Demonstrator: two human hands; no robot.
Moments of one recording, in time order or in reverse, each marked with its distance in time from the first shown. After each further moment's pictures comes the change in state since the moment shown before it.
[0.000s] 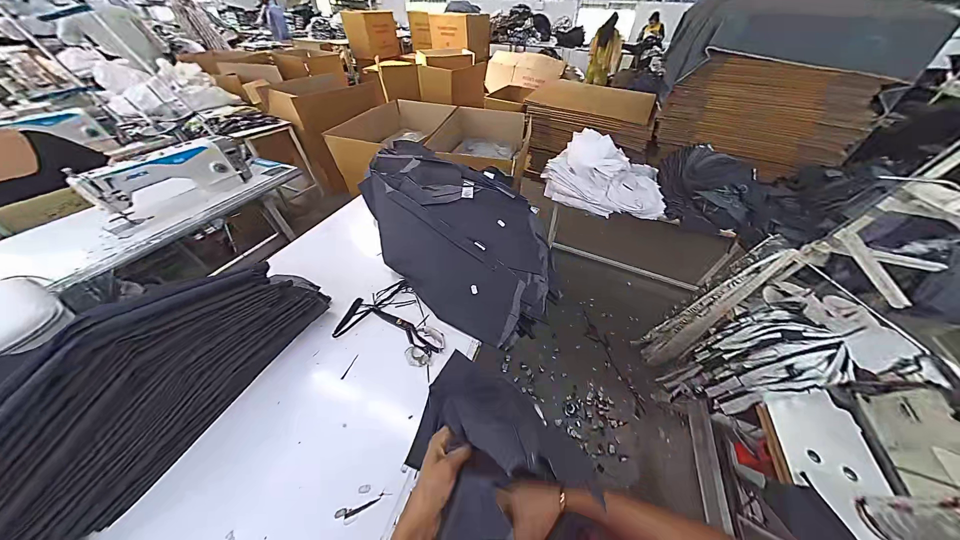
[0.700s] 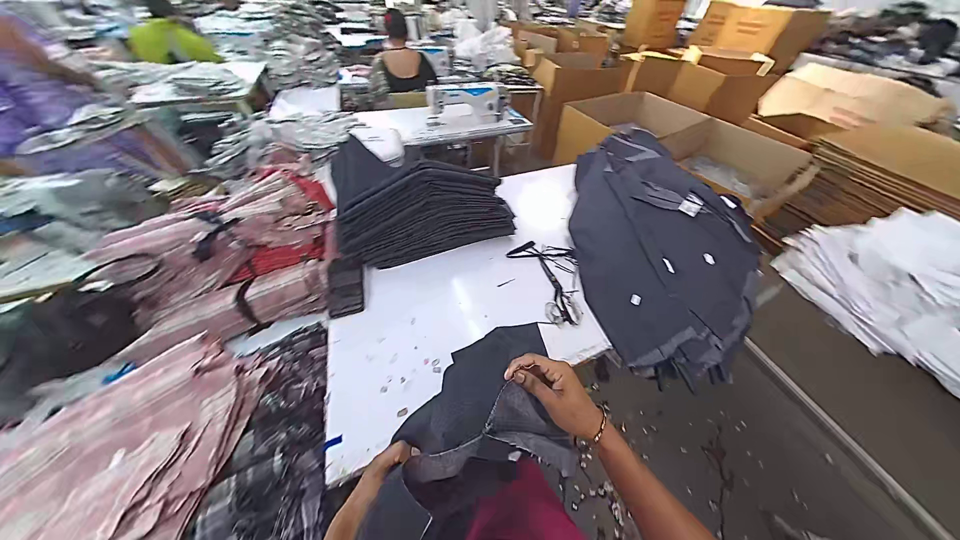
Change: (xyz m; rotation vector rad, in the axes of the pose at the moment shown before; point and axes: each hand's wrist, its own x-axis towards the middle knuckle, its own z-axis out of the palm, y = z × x) left_hand -0.197 -0.049 -0.078 -0.339 0.690 0.066; right_hand 0.113 -0.051 -0.021 0.199 0.090 -0.784
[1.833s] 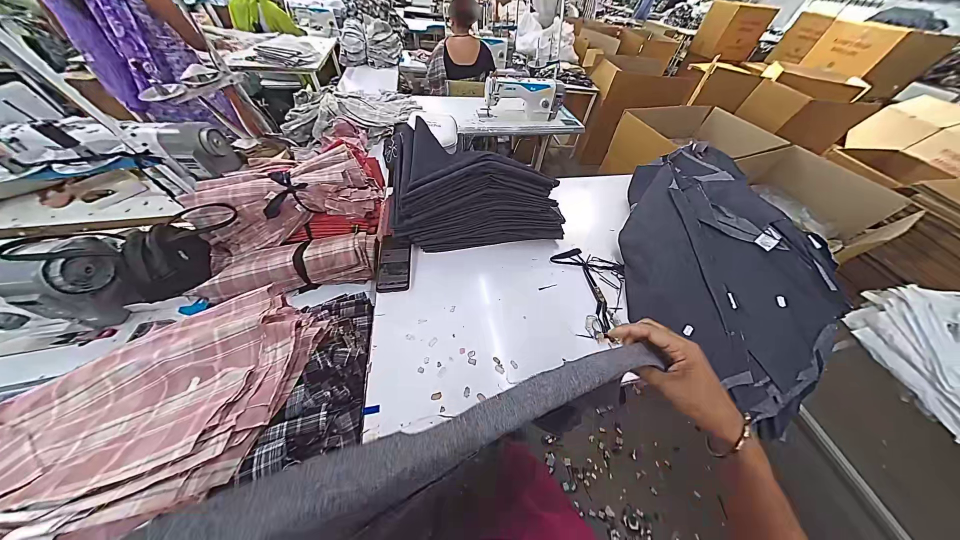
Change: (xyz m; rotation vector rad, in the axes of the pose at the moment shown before) left_hand -0.111 0.060 -0.047 -0.039 0.533 0.964; right_hand 0.037 -0.048 -0.073 -0.406 0.037 -0.039
